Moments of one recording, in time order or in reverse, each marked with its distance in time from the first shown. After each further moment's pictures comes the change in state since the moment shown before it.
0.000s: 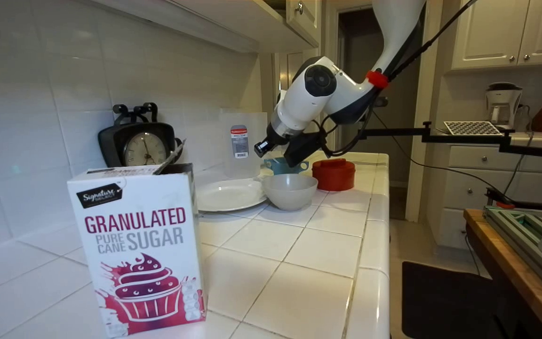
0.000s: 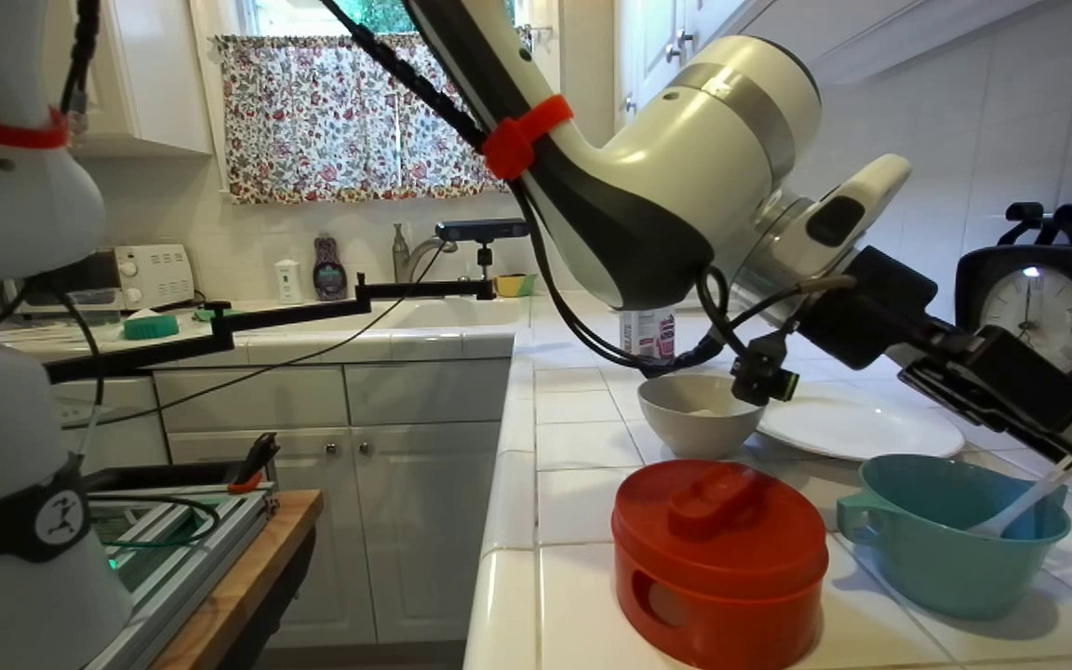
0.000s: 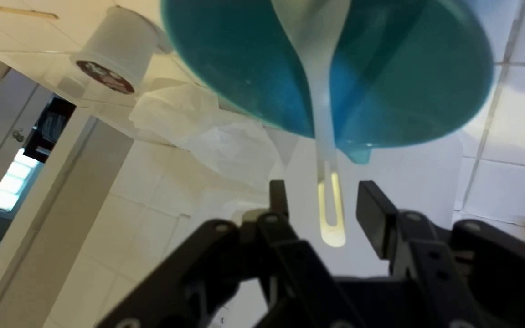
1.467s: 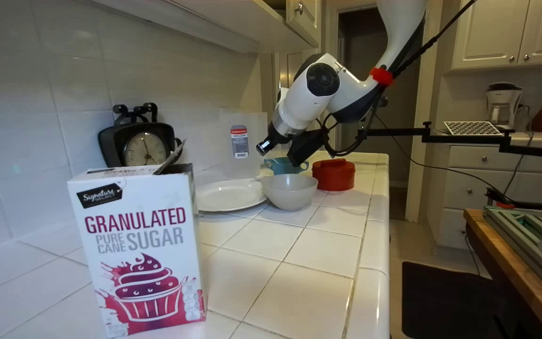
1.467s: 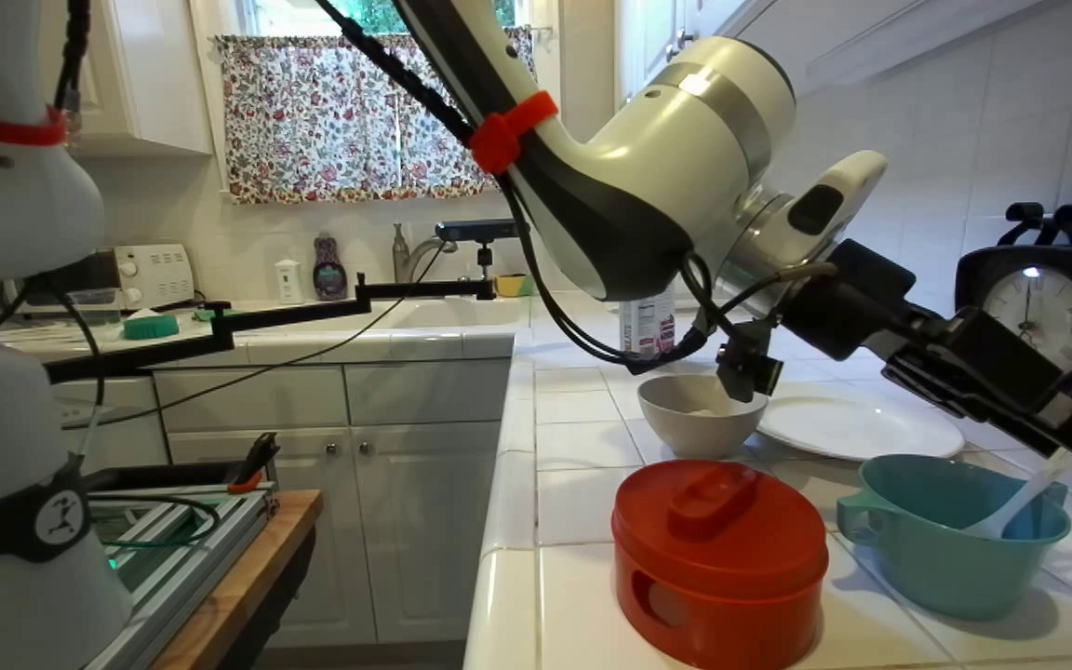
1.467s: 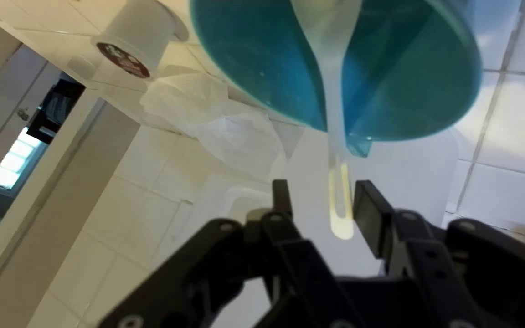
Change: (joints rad) arm 0.007 -0.029 0.019 -0.036 -0.001 -0.051 -0.049
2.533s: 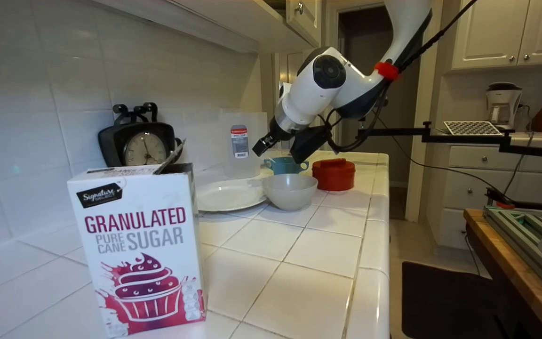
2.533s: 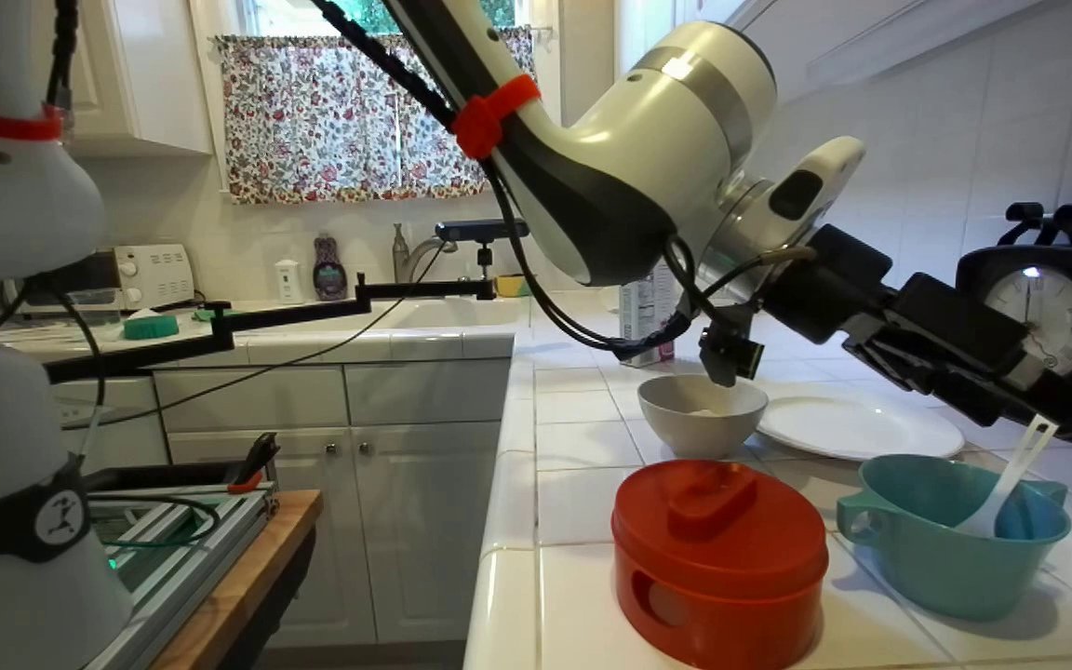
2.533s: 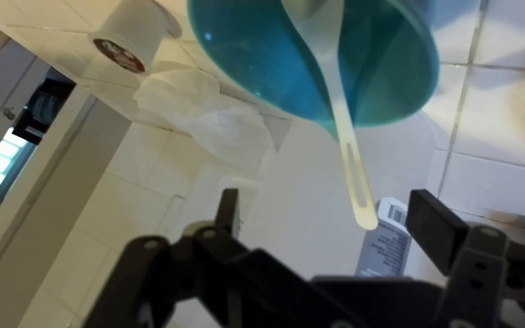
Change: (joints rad) arm -0.001 -0.041 0.011 -0.037 0.000 0.021 0.000
